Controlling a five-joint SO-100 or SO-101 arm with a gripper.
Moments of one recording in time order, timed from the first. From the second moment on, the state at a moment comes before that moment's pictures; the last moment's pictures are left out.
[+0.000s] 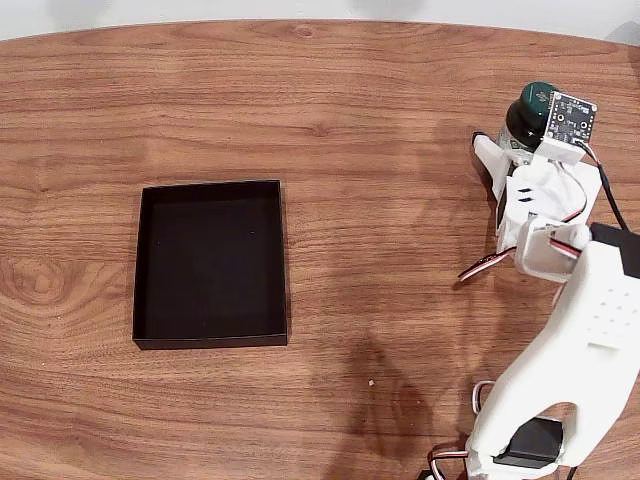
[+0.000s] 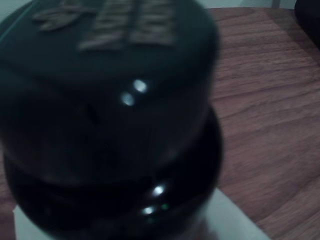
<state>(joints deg) 18.0 67.1 126.1 -39.6 180.7</state>
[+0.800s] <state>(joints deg) 10.9 82.0 145.4 -46.7 180.3</state>
